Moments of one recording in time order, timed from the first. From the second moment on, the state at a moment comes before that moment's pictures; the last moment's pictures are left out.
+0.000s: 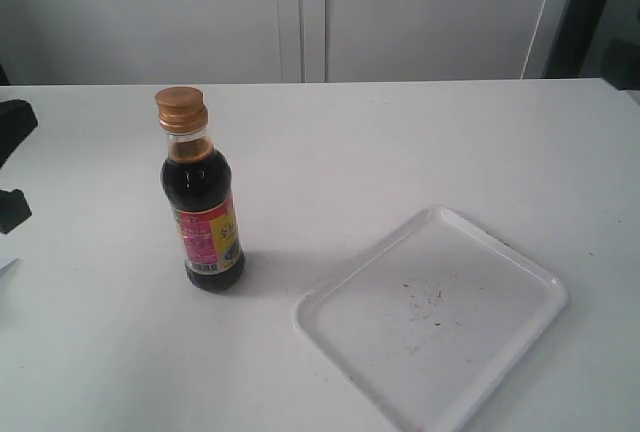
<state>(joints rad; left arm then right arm) -0.07 0.97 -0.28 0.67 -0.74 -0.53 0.16 0.87 -0.59 -0.14 -0.16 0.16</state>
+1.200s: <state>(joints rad) -0.07 1.33 -0.36 0.97 -1.02 -0.58 0.37 1.39 -0.77 -0.20 0.01 0.15</state>
